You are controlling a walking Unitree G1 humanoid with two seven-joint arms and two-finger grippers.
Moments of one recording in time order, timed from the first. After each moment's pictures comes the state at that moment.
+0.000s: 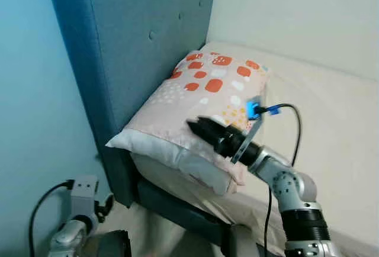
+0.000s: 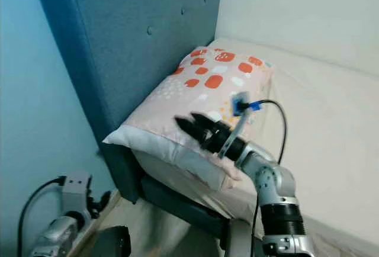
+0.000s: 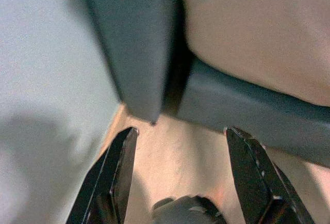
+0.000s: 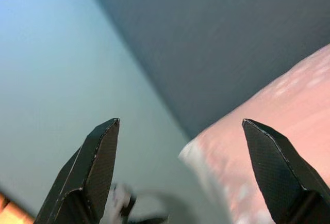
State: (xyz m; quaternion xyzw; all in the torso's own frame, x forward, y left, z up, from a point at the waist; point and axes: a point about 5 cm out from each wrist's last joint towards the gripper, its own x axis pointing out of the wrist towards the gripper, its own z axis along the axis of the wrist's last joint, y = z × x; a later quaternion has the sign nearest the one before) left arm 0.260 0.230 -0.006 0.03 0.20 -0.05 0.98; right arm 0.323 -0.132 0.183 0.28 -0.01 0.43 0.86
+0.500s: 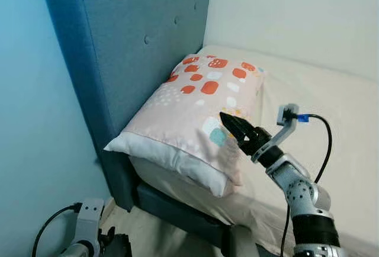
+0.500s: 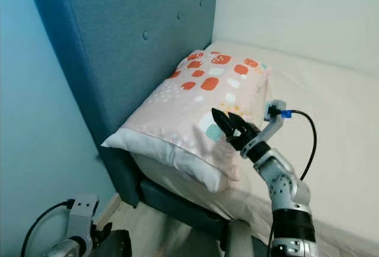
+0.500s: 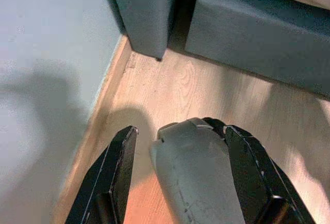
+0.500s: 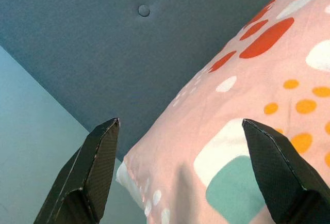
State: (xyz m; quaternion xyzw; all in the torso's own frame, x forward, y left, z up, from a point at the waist) left arm 0.223 0.231 -0.044 0.03 0.32 -0.03 0.95; right arm 0.322 -0.174 0.149 0.31 -0.01 0.29 0.91
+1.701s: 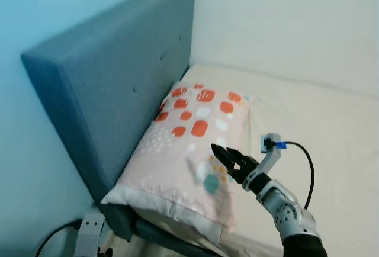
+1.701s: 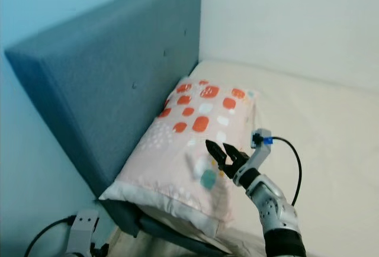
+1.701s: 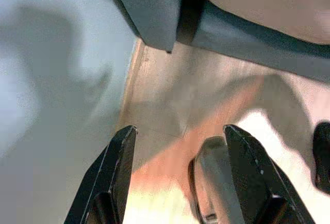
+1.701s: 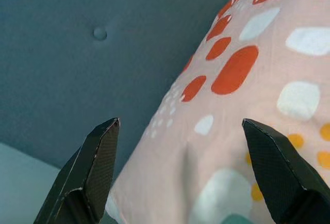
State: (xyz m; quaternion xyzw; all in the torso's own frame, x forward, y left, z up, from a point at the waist) left arm 0.196 0.227 -0.067 0.03 0.41 0.00 0.91; right arm 0.309 -0.169 0.081 0.30 0.09 0.24 0.92
